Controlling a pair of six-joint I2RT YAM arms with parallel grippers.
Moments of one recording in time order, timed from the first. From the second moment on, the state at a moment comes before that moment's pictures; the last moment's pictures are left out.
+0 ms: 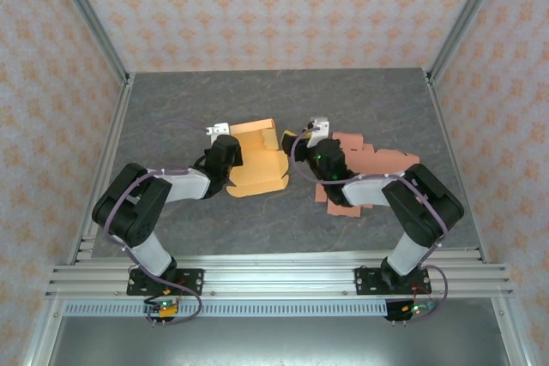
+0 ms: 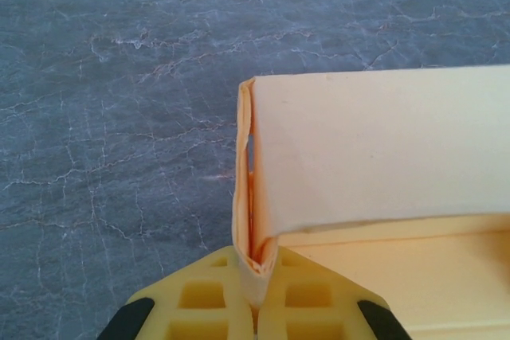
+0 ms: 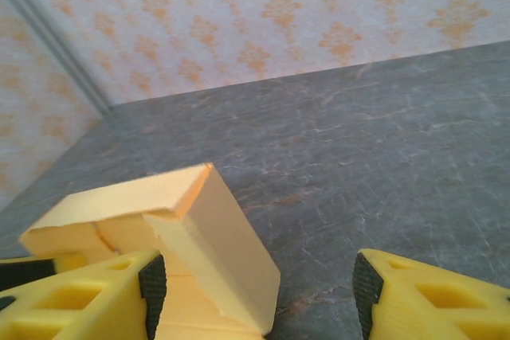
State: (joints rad) left arm -0.44 1.67 0.70 0.35 -0.44 -0.44; right arm 0.60 1.66 0.66 0.83 0.08 0.38
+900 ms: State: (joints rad) left arm -0.49 1.57 0.79 0.08 -0.37 -0.61; right arm 0.71 1.97 0.98 0.71 0.32 -0.03
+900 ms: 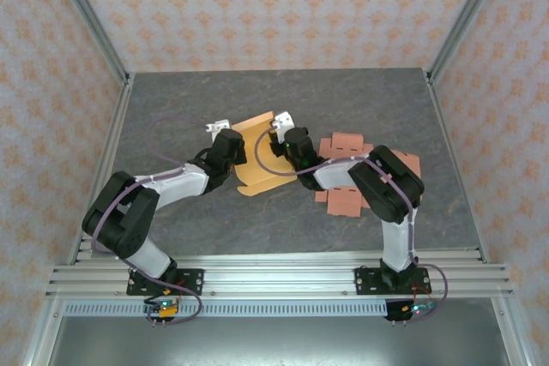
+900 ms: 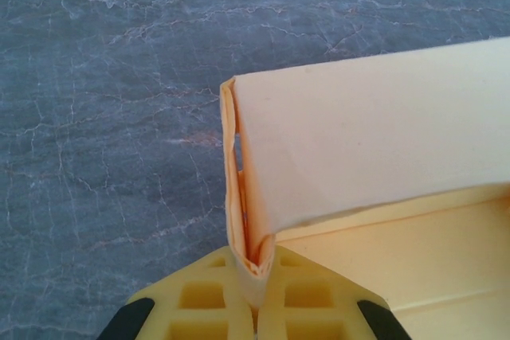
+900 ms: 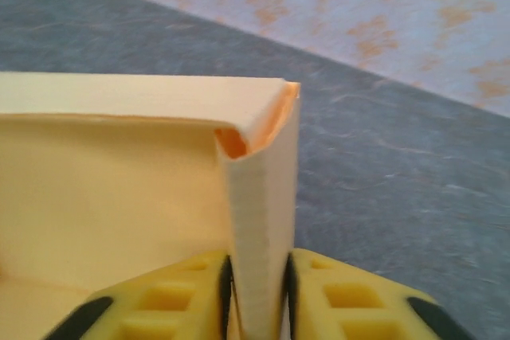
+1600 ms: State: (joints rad) left arm -0.55 1.50 0.82 0.04 -0.43 -0.72; right arm 0.79 1.98 0.97 0.83 0.71 0.15
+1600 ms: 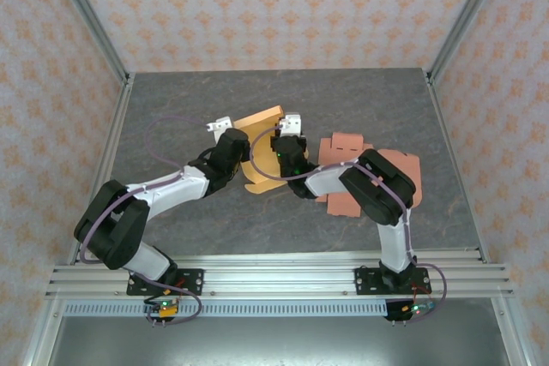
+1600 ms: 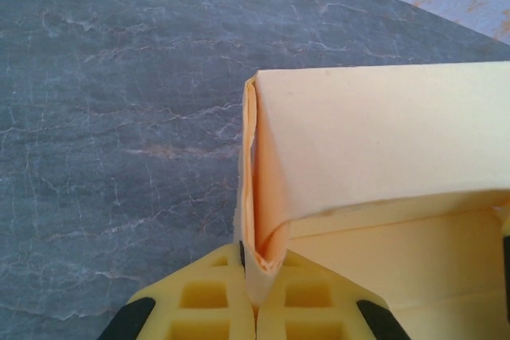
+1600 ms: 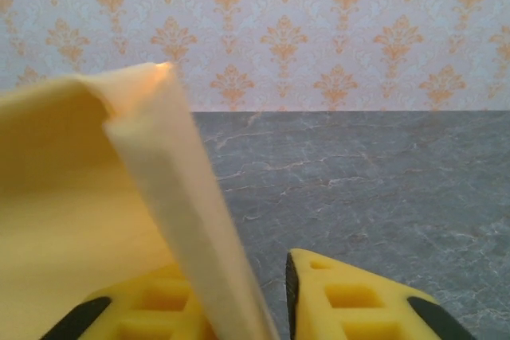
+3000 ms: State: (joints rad) left arm -0.53 1.50 0.78 0.23 -0.24 -0.28; right arm 0.32 1.66 1.14 -0.34 -0.75 -0.68
